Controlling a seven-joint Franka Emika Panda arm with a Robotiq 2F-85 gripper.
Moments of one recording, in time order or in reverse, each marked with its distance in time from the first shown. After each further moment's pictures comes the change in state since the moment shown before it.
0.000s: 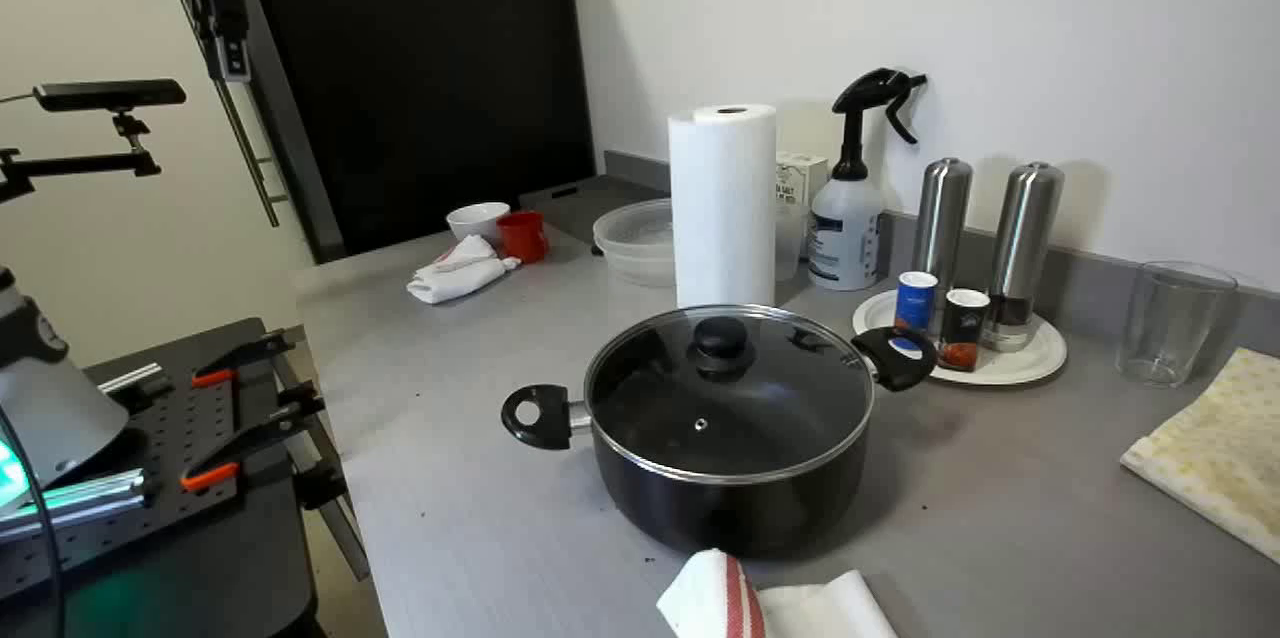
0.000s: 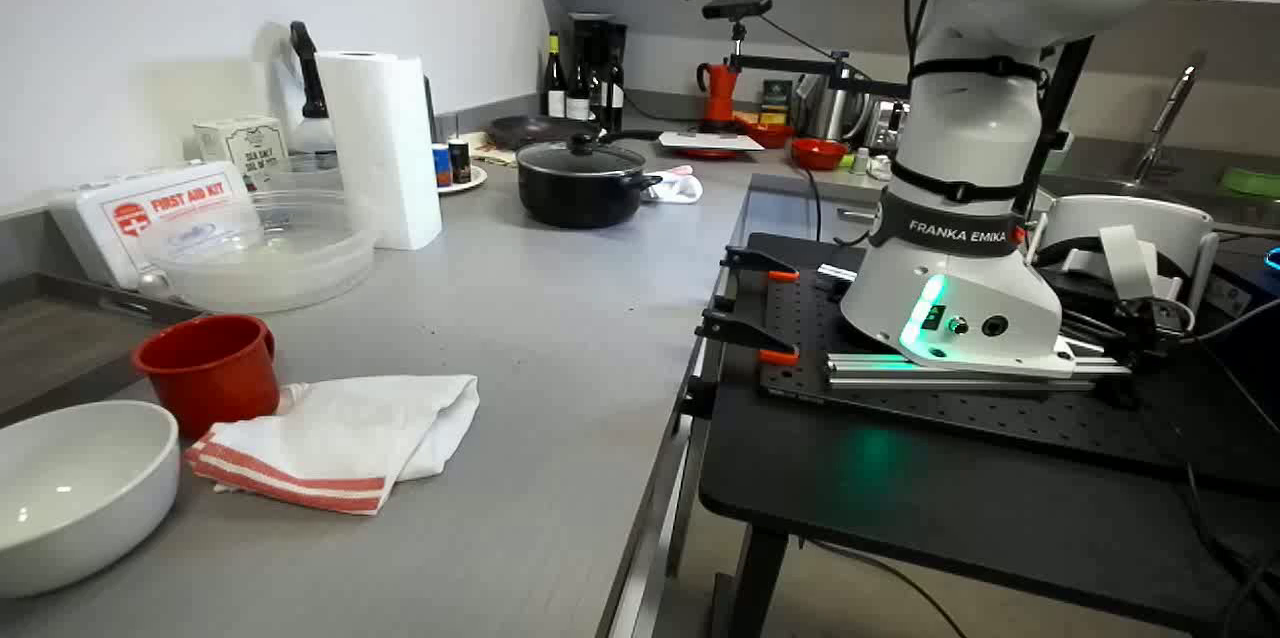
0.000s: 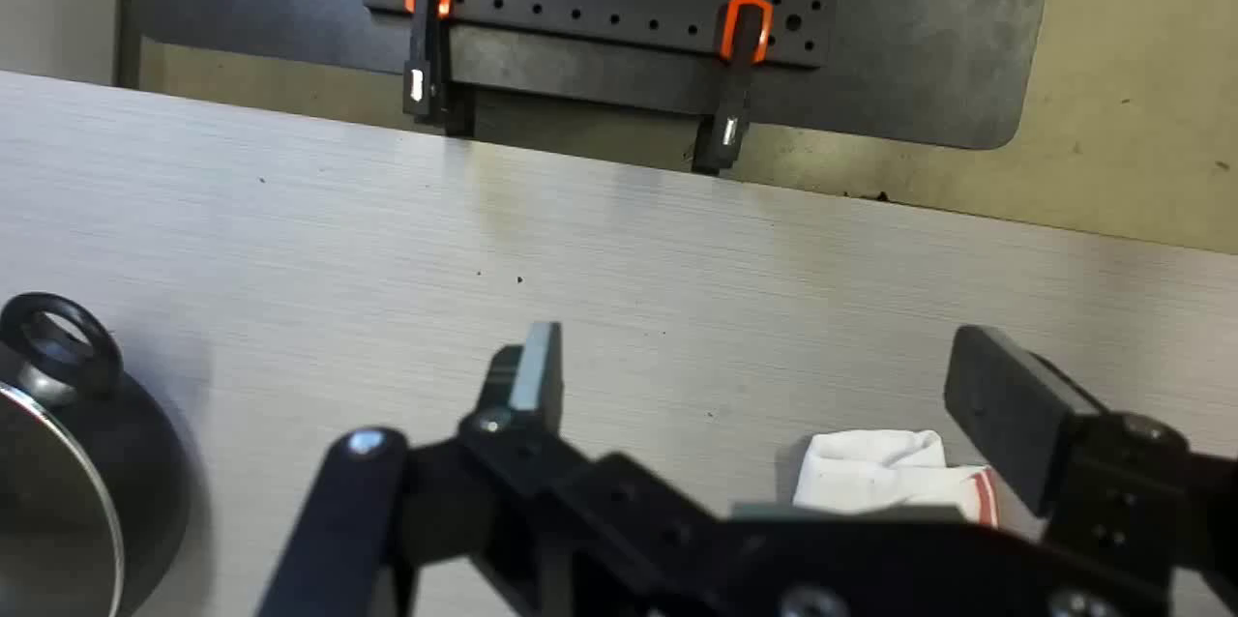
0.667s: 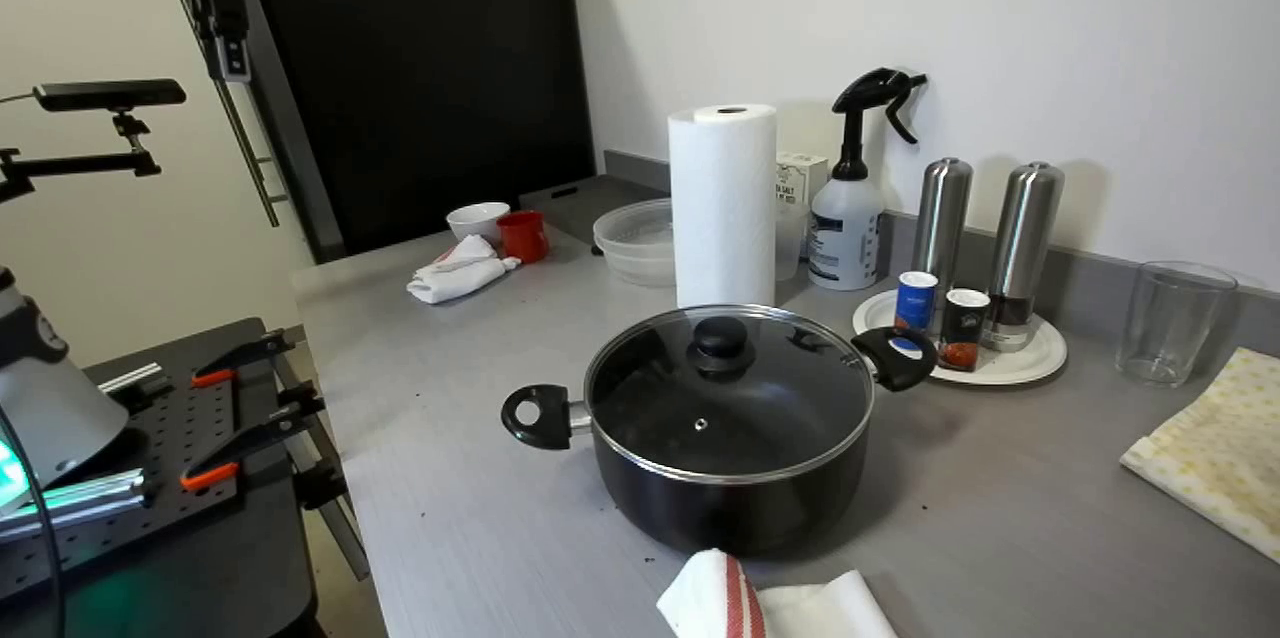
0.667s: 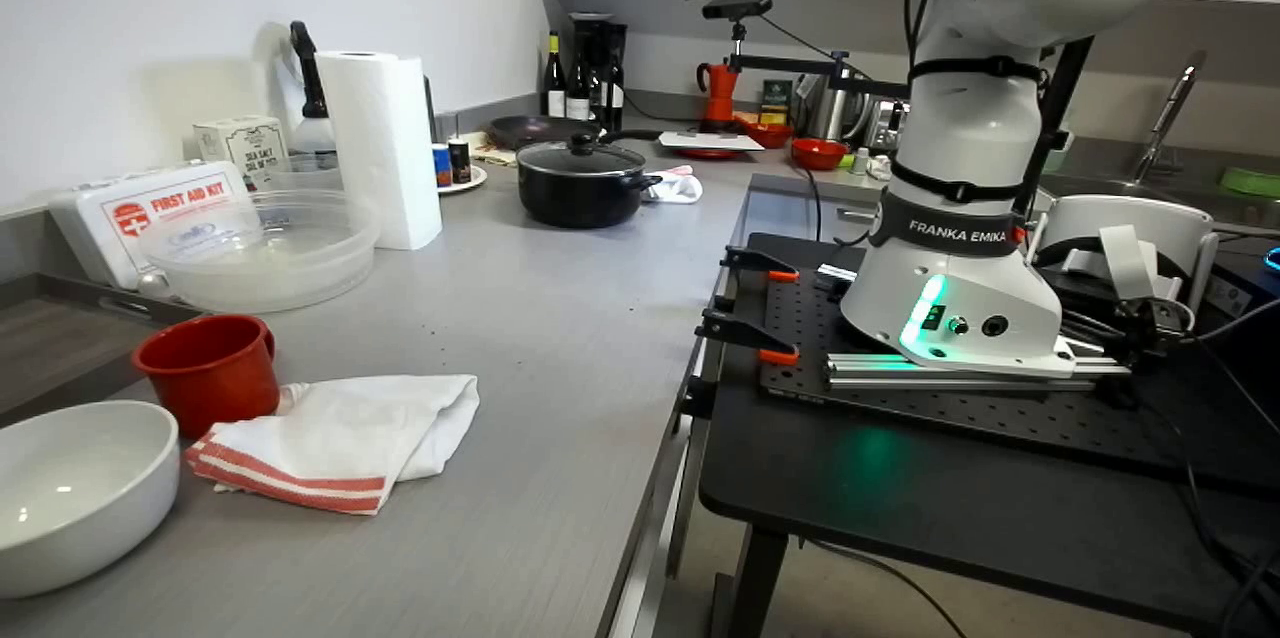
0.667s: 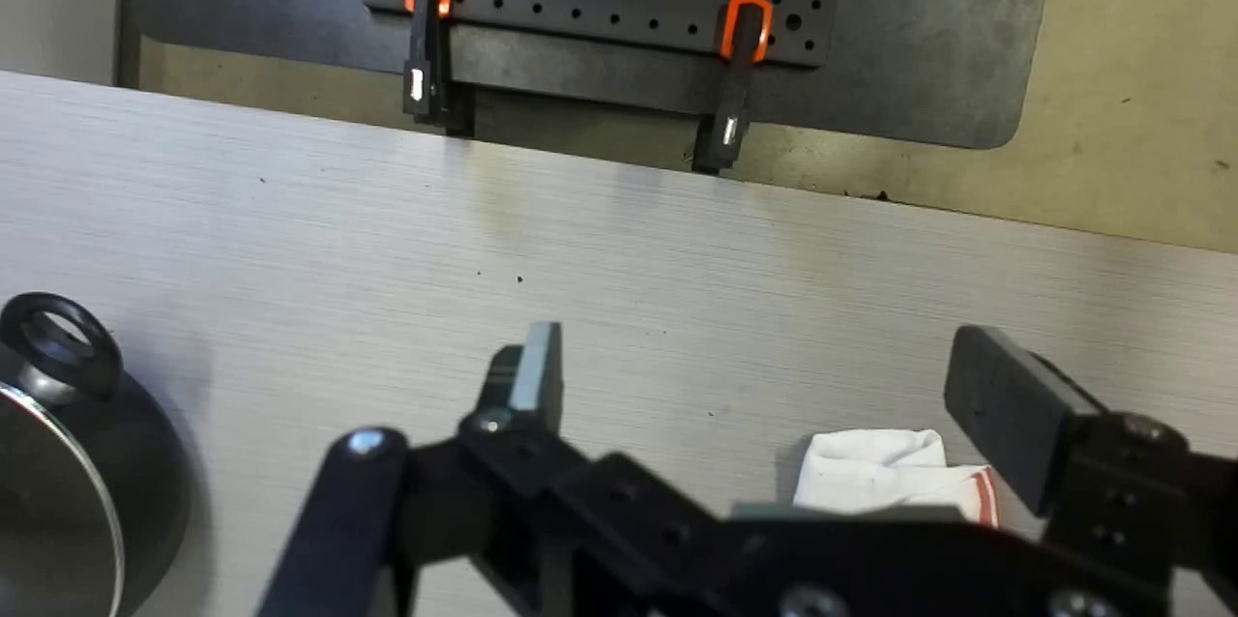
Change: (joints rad) arm -0.001 0.001 0.000 0.000 0.000 0.001 0.000
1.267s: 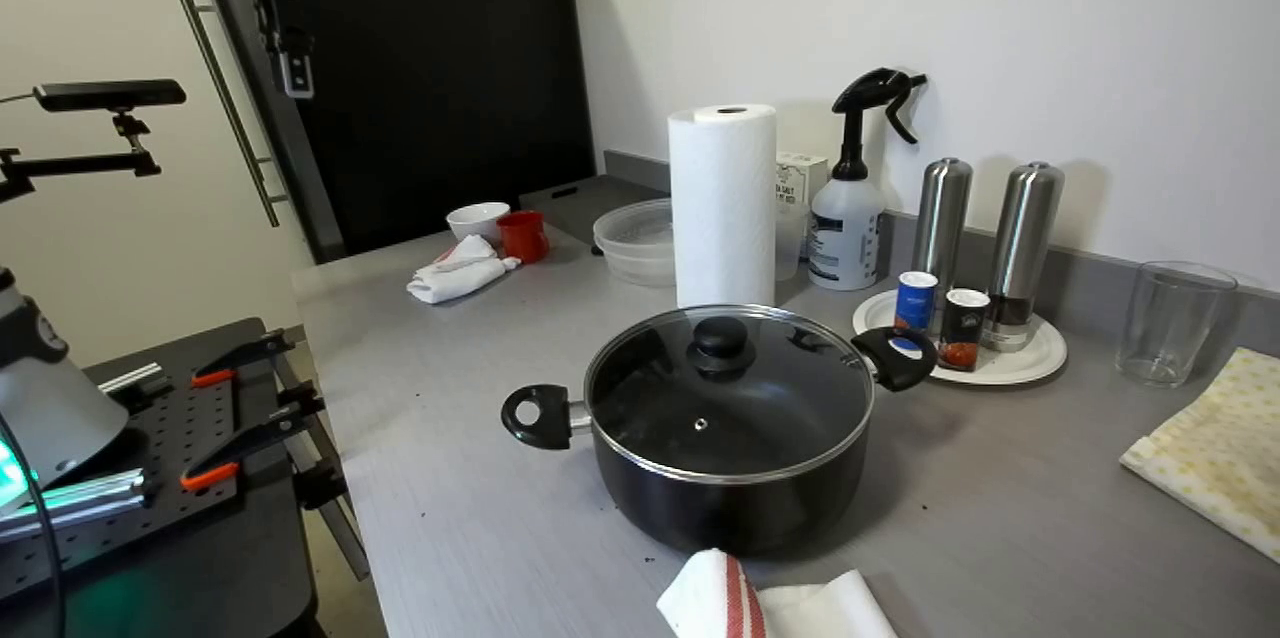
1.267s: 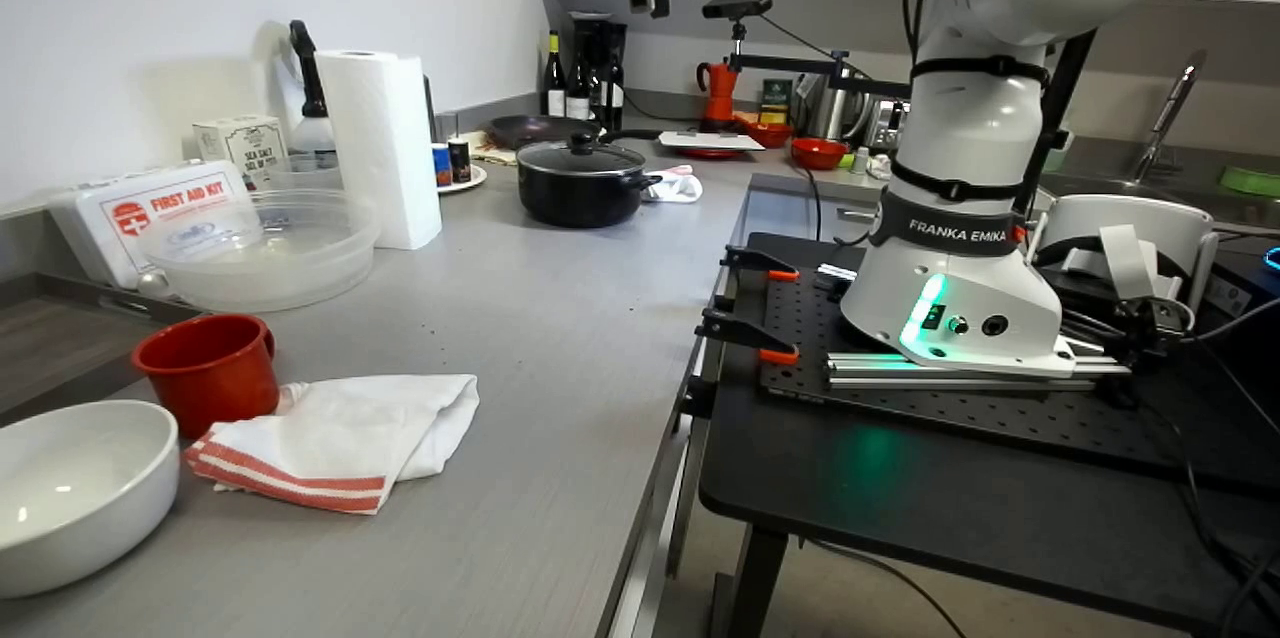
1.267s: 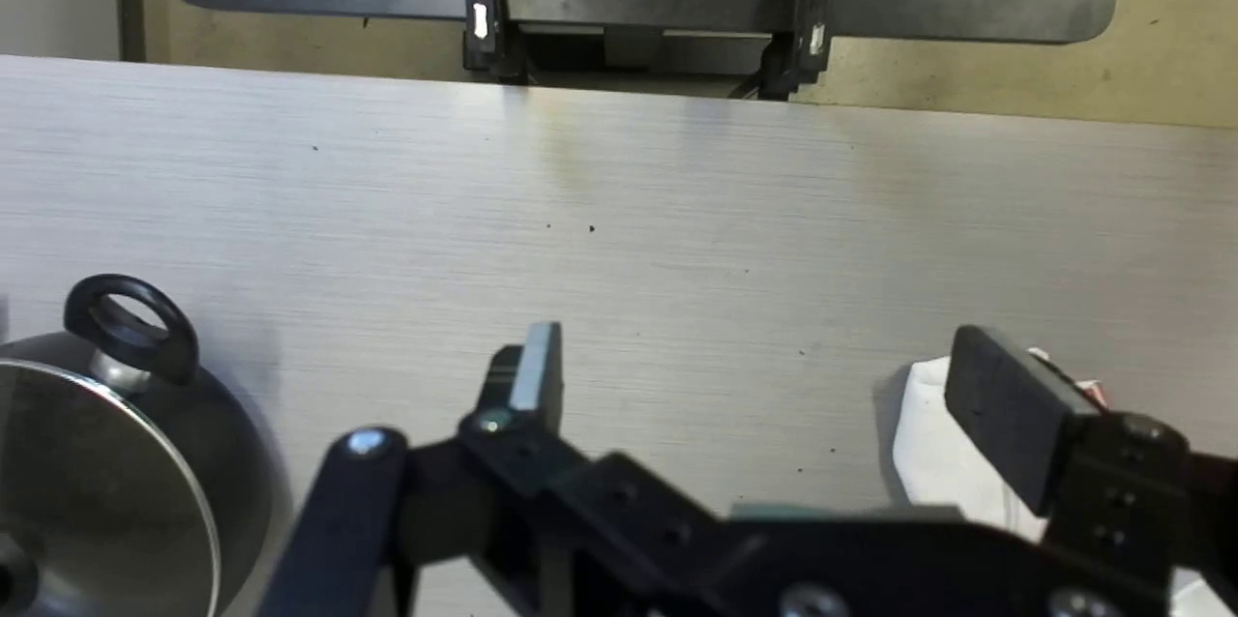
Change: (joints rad) arm -0.086 0.159 -0.086 0.055 -0.060 0.117 -0.040
